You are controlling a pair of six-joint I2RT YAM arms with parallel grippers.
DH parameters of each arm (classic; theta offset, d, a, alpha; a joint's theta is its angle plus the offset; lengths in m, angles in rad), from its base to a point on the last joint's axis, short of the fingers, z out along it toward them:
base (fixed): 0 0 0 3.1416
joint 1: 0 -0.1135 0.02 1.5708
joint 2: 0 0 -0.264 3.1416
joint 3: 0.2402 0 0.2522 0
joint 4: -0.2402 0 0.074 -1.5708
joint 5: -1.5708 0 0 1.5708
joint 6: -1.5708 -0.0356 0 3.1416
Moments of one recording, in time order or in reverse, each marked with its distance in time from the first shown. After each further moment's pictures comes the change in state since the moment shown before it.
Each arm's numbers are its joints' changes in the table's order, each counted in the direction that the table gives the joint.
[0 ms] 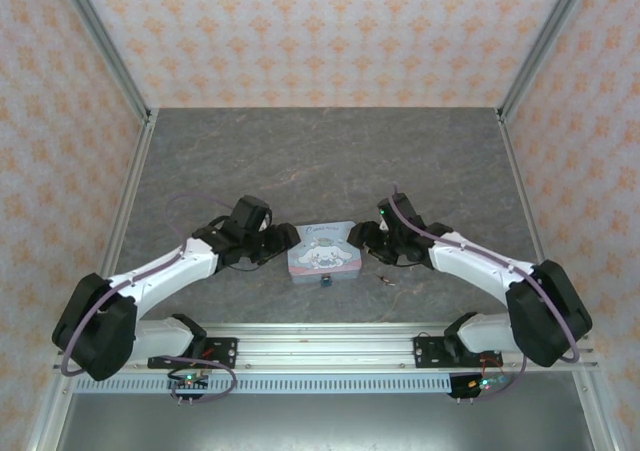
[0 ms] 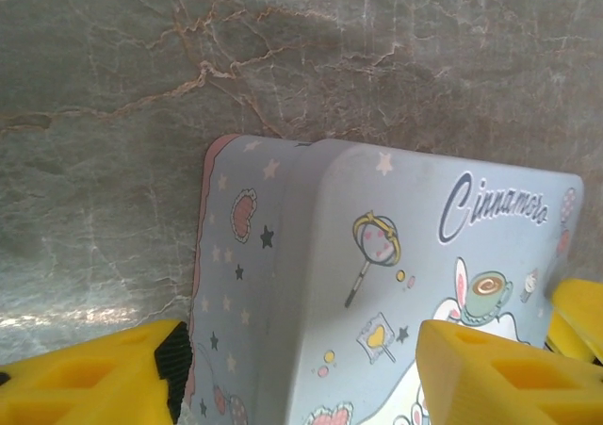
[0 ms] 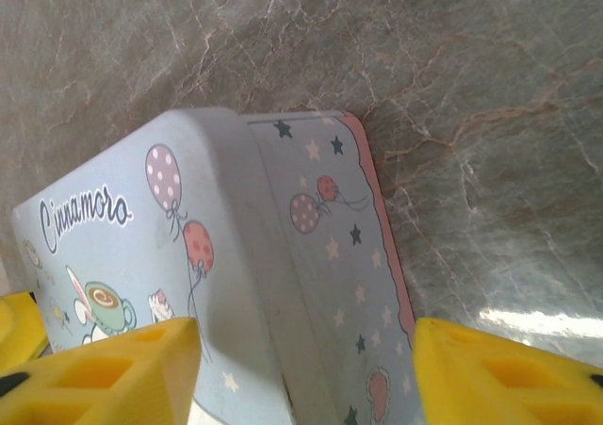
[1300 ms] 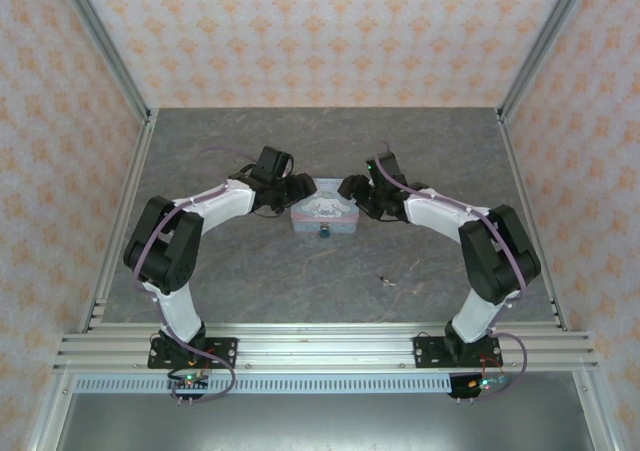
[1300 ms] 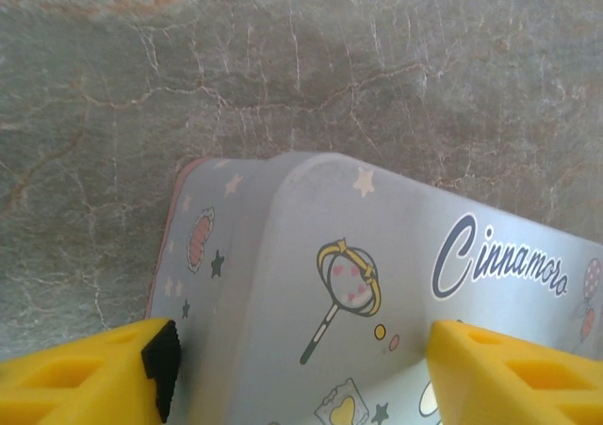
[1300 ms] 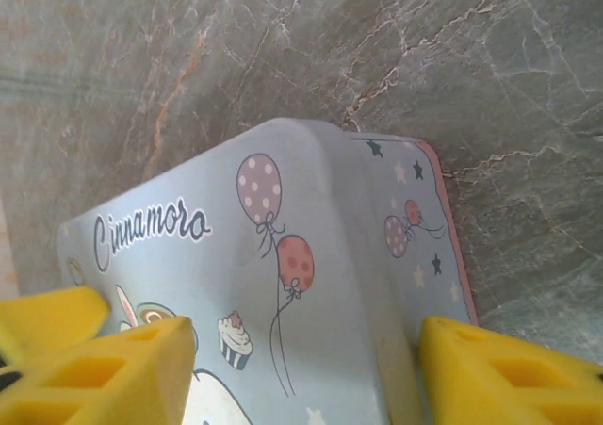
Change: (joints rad) left arm -0.121 0.546 0.485 0.080 0.024 -0.117; right arm 0.113 0.385 0.346 0.146 -0.067 0.005
